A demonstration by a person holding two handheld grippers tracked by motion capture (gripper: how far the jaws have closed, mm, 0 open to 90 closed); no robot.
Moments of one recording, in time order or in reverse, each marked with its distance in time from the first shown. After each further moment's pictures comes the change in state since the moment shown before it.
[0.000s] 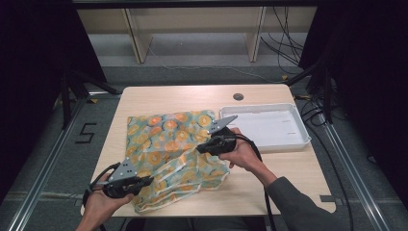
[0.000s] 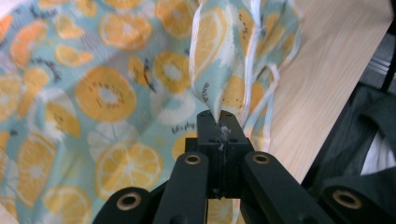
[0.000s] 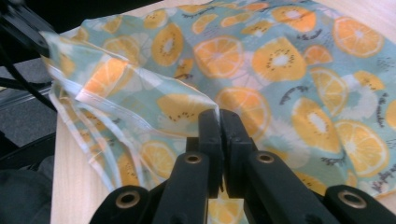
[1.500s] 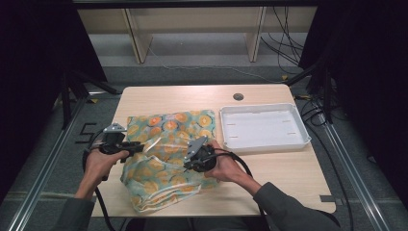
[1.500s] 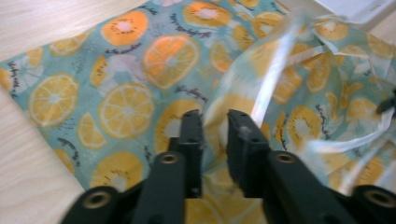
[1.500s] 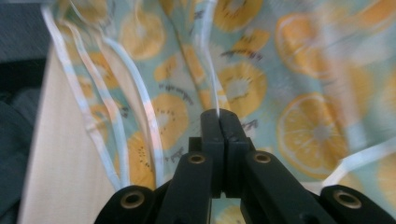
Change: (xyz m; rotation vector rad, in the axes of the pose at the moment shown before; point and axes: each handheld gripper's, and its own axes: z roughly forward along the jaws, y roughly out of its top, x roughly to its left) left arm 0.100 0.022 0.020 0.049 0.068 -0.263; right arm 0.049 0.004 0.043 0.196 0.008 -0.272
